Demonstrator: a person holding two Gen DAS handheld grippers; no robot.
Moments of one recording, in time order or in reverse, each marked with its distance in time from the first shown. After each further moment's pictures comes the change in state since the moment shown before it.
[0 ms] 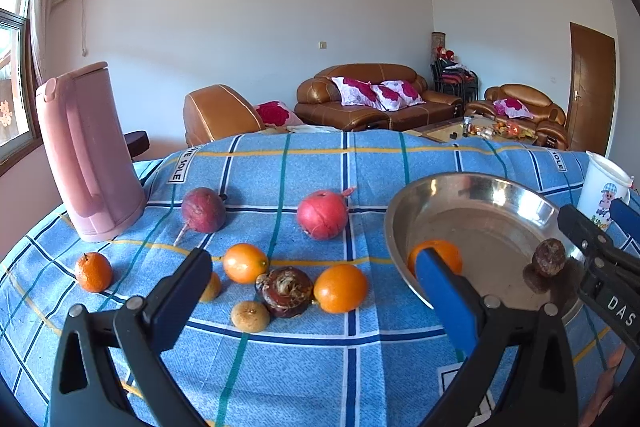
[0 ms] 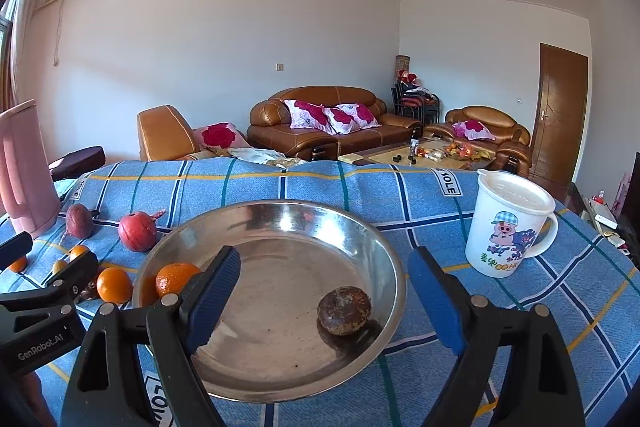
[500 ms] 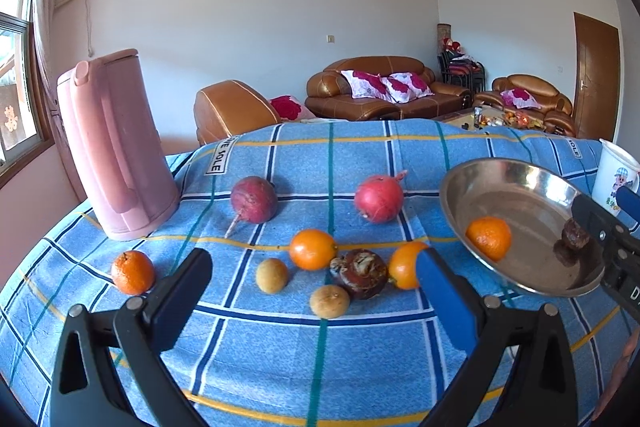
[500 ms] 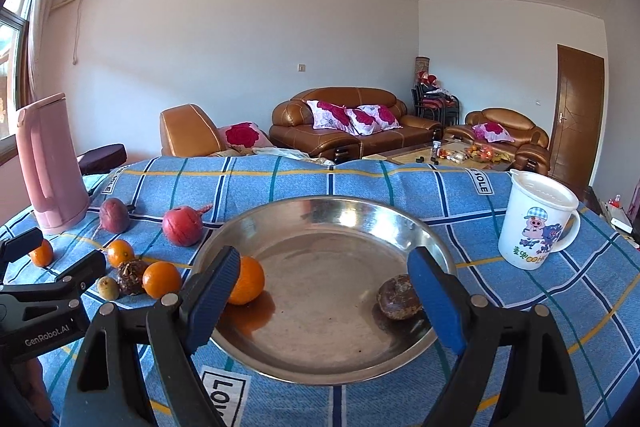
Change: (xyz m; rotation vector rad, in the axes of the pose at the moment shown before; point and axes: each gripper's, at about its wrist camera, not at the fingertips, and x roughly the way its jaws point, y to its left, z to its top) left arm -0.001 0.054 -0.008 0.021 0.023 0.036; right arm -0.012 0.040 -0.005 -0.017 0.003 0.085
